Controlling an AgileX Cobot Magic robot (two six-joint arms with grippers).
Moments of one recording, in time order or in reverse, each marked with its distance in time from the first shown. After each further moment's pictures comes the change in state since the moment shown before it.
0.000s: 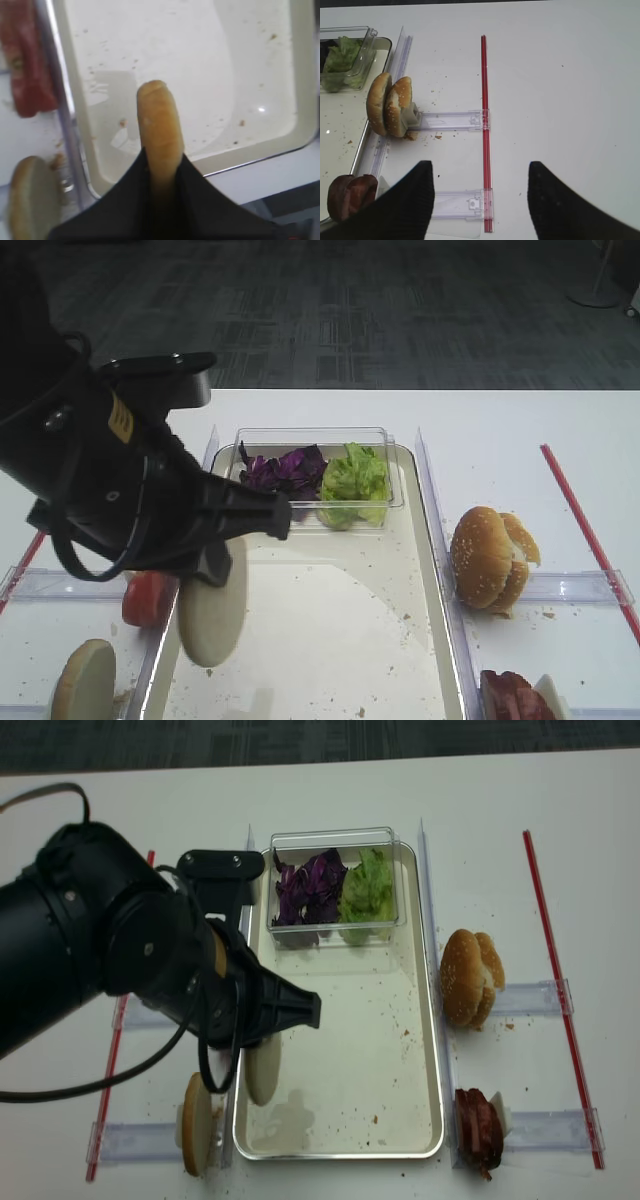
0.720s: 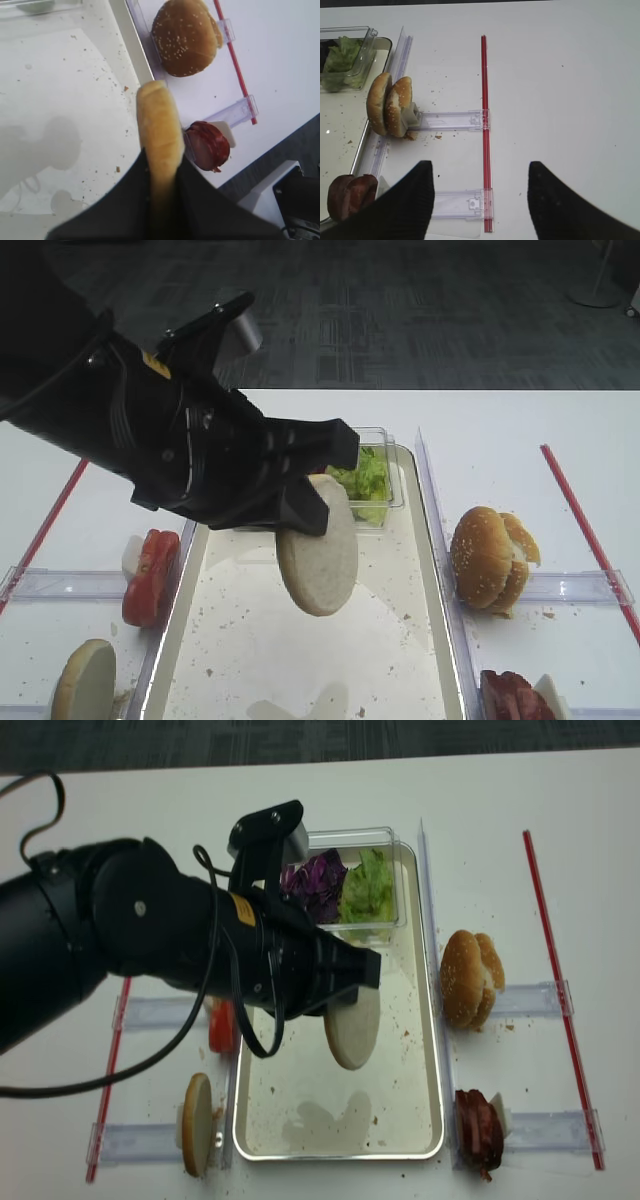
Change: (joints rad) left arm 0.035 0.015 0.000 -0.501 -0.247 0.430; right arm 0.000 0.000 0.000 0.000 0.000 0.000
